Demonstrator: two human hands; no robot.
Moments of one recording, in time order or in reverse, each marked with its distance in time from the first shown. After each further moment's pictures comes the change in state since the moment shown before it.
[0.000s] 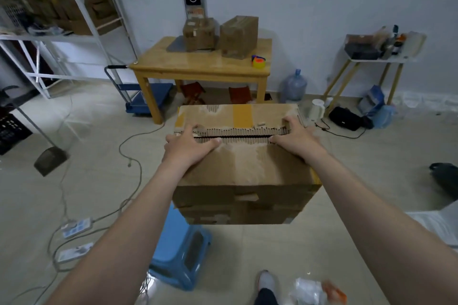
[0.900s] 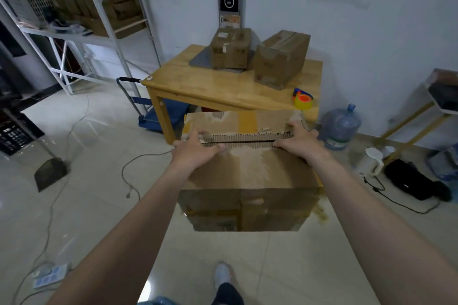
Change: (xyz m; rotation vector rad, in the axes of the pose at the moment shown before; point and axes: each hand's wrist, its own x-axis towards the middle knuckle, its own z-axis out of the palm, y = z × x) left_hand 0.536 0.092 -0.024 -0.083 0.048 -0.181; right_hand 0.541 -0.206 0.023 -0.113 -0.147 -0.047
